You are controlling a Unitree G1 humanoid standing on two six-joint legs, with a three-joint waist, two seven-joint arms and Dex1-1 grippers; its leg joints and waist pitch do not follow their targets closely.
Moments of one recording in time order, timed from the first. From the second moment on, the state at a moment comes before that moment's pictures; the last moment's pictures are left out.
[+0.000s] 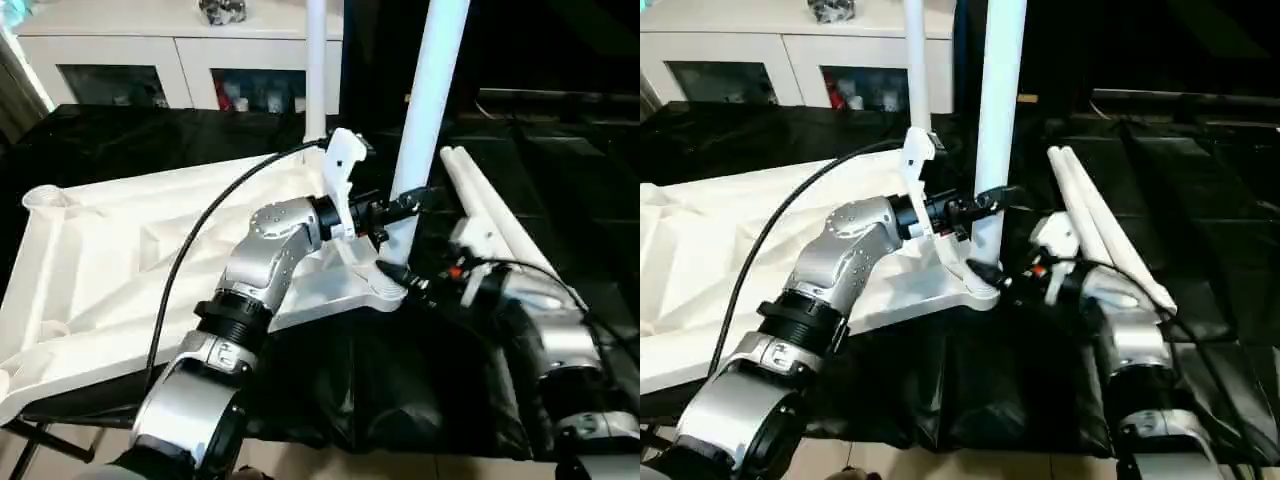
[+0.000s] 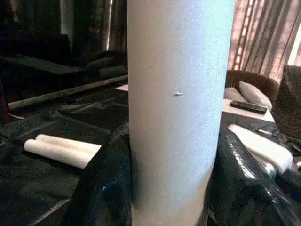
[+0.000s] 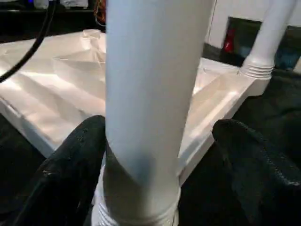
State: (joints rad) left arm -0.82 -0.01 -0.10 0.58 -0.28 0.11 -0.88; right arm -0.48 -0.33 -0.03 0.59 0.22 -0.09 1.05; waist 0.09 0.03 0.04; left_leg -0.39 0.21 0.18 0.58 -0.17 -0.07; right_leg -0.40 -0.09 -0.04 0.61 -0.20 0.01
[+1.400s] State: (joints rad) left arm -0.83 0.00 -0.13 0.61 -0.26 0.07 -0.89; right arm -0.53 -0.32 0.06 0.59 0.18 0.04 1.01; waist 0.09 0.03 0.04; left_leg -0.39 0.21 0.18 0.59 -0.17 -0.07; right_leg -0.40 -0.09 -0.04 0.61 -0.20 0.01
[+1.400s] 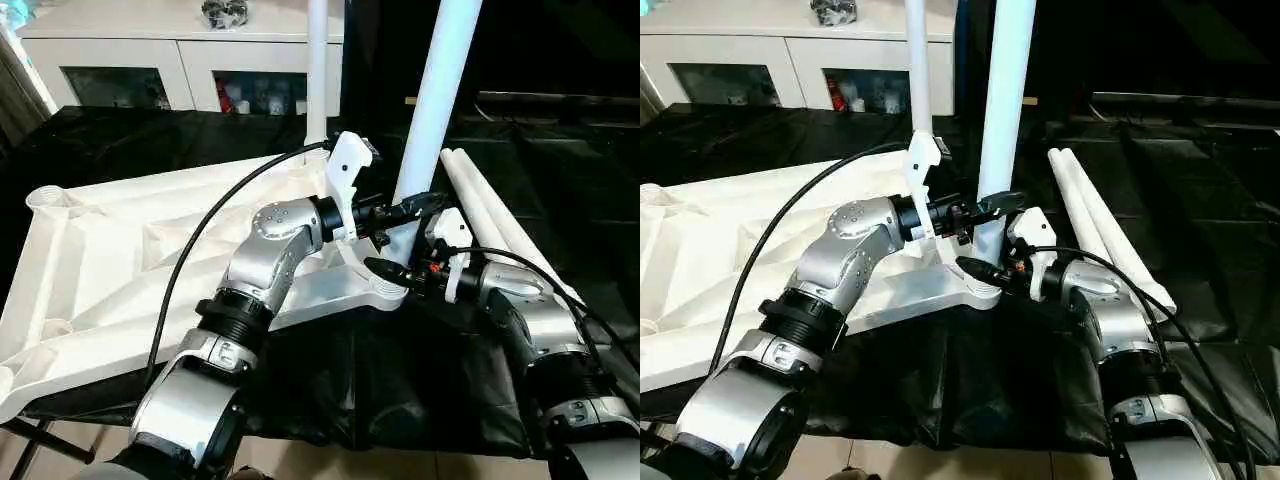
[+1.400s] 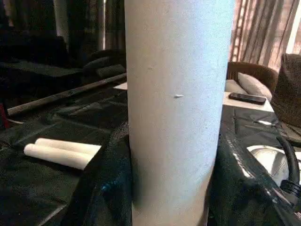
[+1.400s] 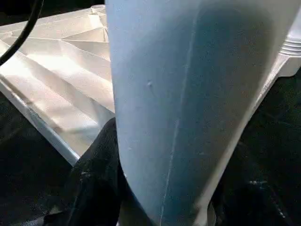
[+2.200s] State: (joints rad) left arm -0.58 0.30 -0.13 0.33 -0.28 0.24 -1.03; right arm -0.56 -0.32 0.05 0.64 0.18 0.05 1.00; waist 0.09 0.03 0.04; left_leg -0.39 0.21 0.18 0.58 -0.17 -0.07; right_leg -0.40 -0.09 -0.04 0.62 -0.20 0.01
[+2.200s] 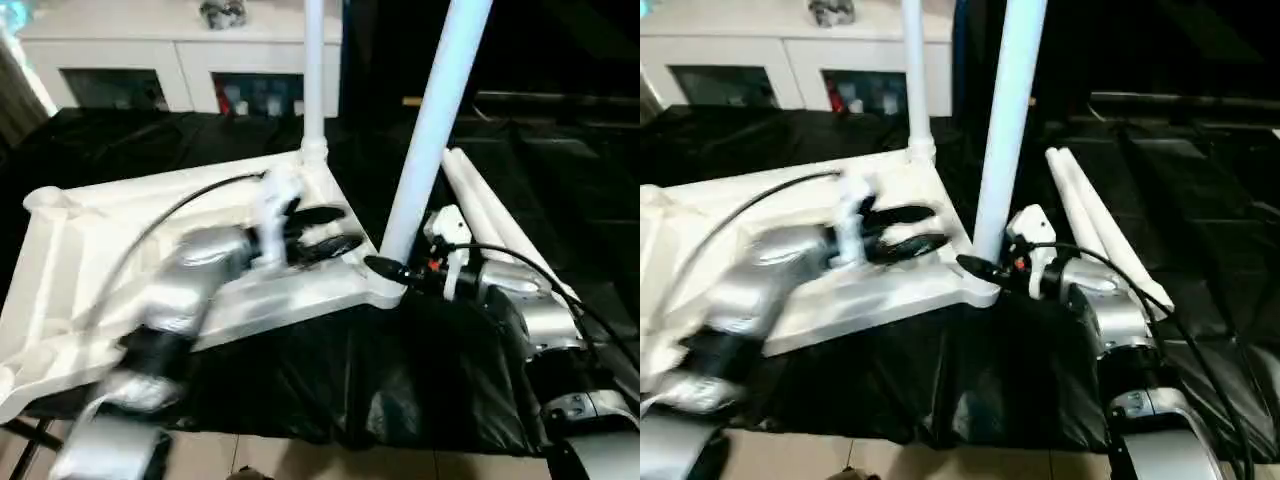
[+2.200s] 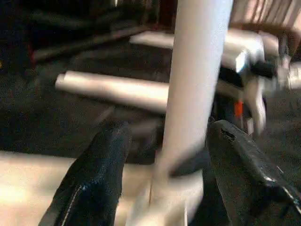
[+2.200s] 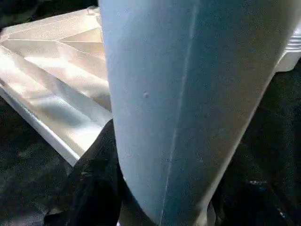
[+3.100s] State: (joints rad) left arm -0.51 0.38 -0.33 0.40 -0.02 0.27 -0.99; right arm -0.56 -0.32 0.06 0.64 0.18 0.04 0.99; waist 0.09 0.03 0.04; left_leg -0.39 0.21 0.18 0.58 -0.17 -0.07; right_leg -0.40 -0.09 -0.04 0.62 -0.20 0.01
